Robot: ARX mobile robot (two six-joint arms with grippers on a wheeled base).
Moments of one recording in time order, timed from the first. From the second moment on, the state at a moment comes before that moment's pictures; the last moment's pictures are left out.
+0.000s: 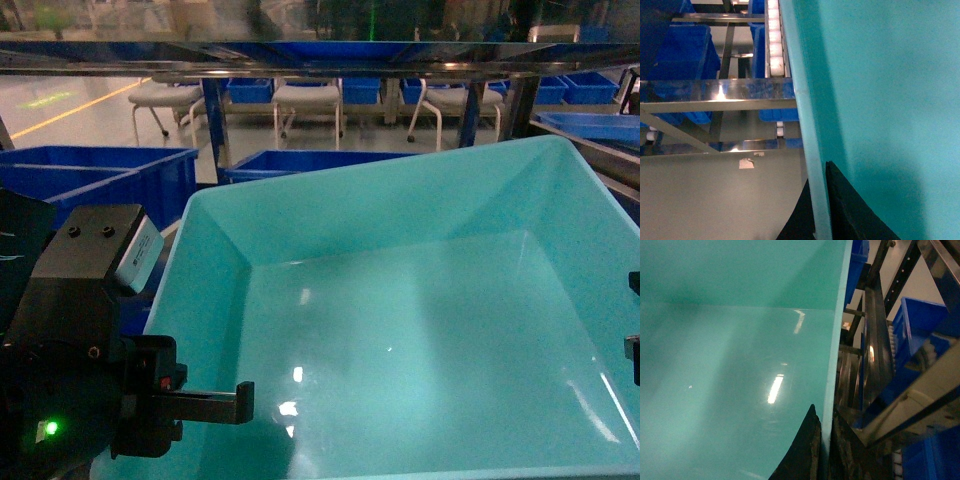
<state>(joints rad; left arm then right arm) -0.42 1.58 0.50 0.33 -0.19 -0.28 0.24 1.33 0.41 0.50 0.03 -0.02</state>
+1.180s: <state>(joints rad) -0.42 1.58 0.50 0.34 -0.19 -0.28 0.24 1.34 0.41 0.51 0.03 -0.02</state>
